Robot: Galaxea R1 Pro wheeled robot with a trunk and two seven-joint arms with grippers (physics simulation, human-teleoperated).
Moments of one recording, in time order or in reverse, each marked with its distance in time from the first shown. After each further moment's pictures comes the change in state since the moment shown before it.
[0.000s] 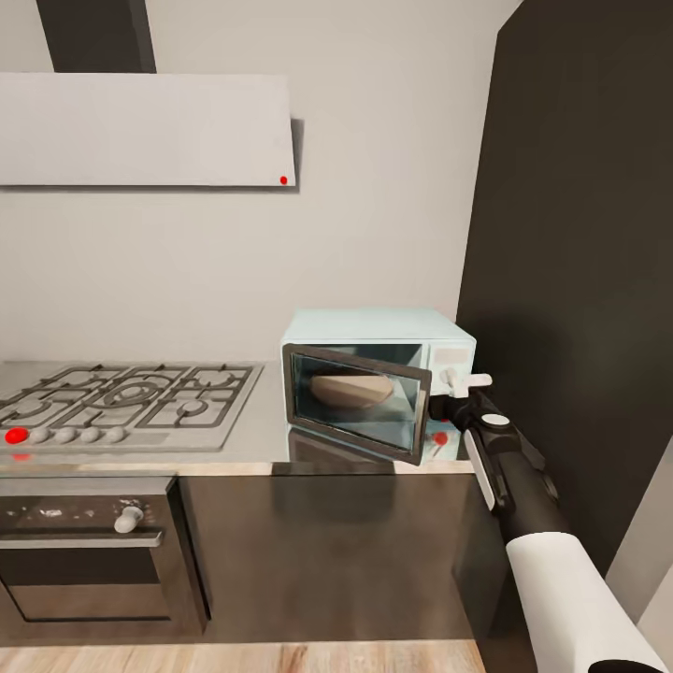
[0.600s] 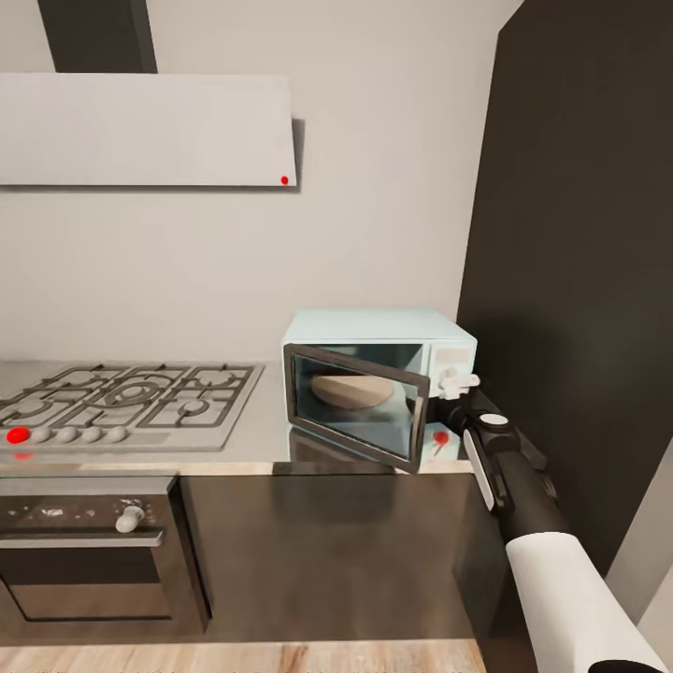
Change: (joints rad) left arm 0.000 0.000 0.001 0.000 0.001 0.000 0.001; right arm 0.000 0.000 0.009 -0.003 0.001 0.022 0.126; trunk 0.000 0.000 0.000
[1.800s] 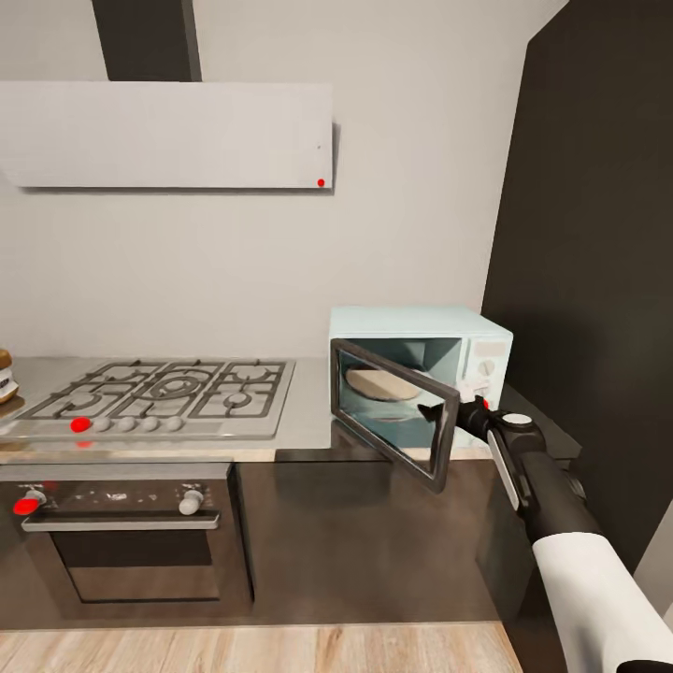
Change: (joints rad) left arm 0.000 0.001 -0.002 0.000 -0.001 -0.001 -0.002; right arm 0.000 -0.095 0.000 0.001 0.019 0.023 0.141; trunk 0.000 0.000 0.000
